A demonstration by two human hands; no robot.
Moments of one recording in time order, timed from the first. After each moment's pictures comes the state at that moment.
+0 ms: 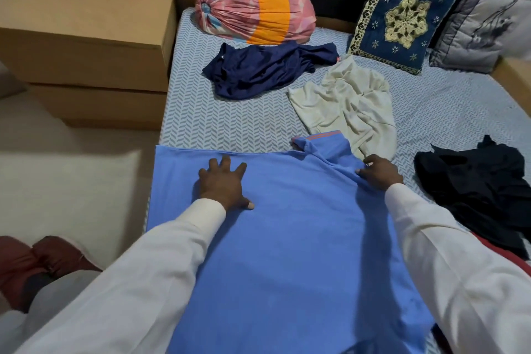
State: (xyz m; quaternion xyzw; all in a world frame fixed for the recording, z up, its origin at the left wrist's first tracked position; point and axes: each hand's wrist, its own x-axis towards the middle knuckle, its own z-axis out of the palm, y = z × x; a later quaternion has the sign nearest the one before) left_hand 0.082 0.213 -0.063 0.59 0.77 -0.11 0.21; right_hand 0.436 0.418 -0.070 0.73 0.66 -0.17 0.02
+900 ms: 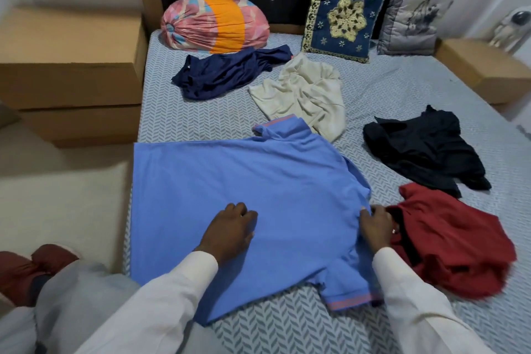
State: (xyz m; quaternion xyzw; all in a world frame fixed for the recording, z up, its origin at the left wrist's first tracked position) left_hand 0.197 0.082 -0.084 0.76 0.63 0.08 0.15; right_hand 0.554 0.193 -0.093 0.82 0.49 -0.20 -0.23
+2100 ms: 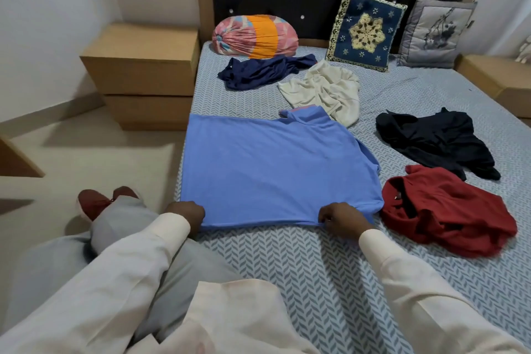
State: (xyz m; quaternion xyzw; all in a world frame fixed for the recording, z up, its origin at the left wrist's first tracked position) left_hand 0.133 -0.092 -0.043 0.62 0.72 -0.27 0.16; right_hand 0.509 0.062 -0.061 0.46 0.86 -0.18 0.12
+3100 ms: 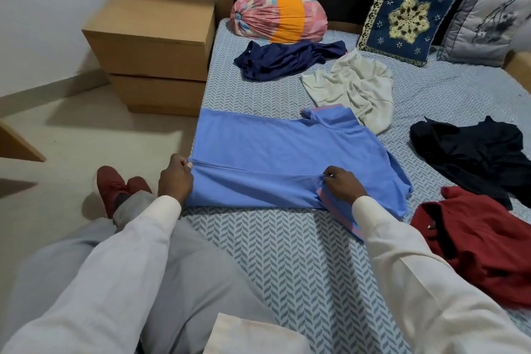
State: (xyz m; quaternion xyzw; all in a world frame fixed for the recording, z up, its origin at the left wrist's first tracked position) left_hand 0.050 -0.011 -0.063 0.26 0.88 0.33 0.21; right_hand 0.408 0.189 -0.060 0.59 0.77 -0.26 -0.01
